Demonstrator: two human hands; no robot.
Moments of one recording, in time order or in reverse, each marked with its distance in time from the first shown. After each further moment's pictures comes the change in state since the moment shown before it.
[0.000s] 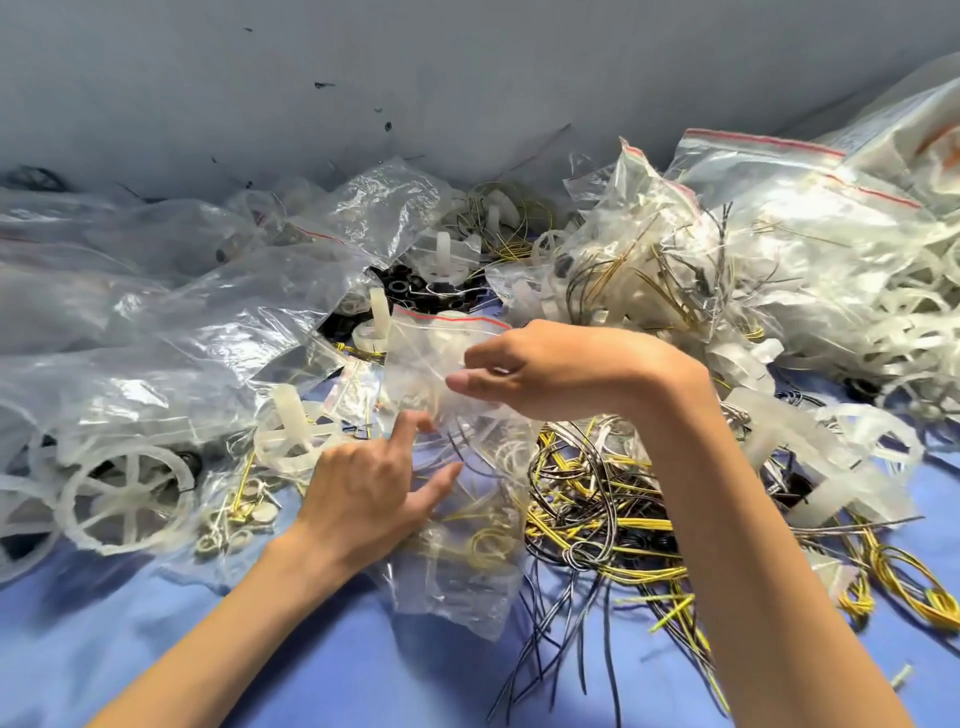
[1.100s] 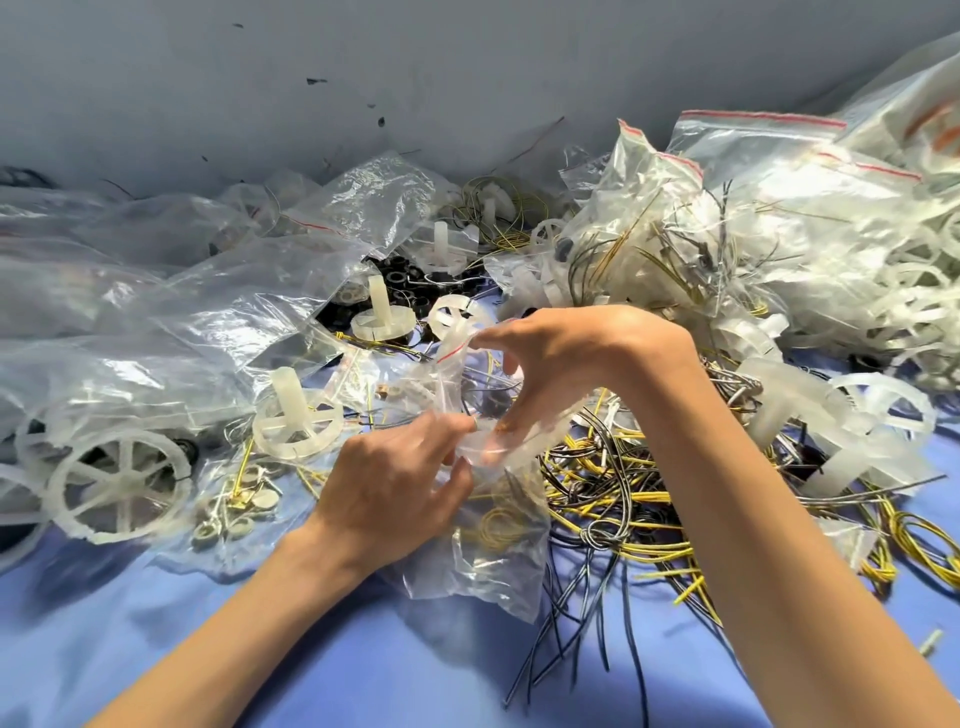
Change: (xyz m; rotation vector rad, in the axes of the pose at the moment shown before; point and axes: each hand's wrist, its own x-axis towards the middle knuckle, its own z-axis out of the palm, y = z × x) left_hand -0.005 0.008 0.008 -0.083 0.263 0.346; right_hand 0.018 0.013 0.018 -0.063 -0.176 0.233
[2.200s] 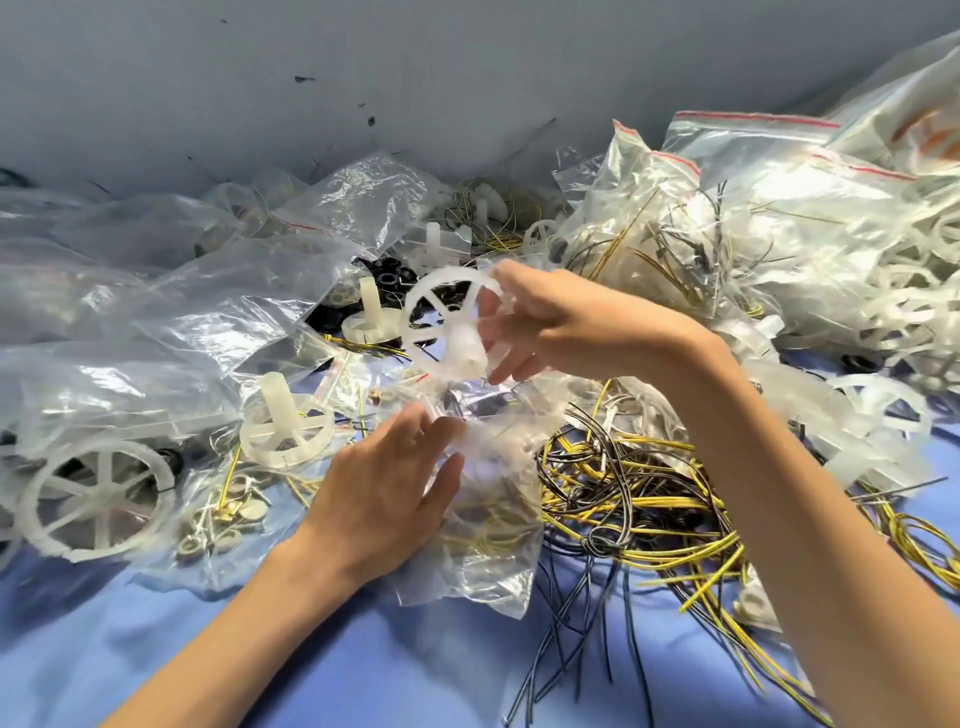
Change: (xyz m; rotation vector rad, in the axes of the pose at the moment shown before) left_hand -0.002 -0.004 0.002 0.052 -0.189 -0.179; right_hand -0.010 0.013 -0.003 0.562 0.314 -0.271
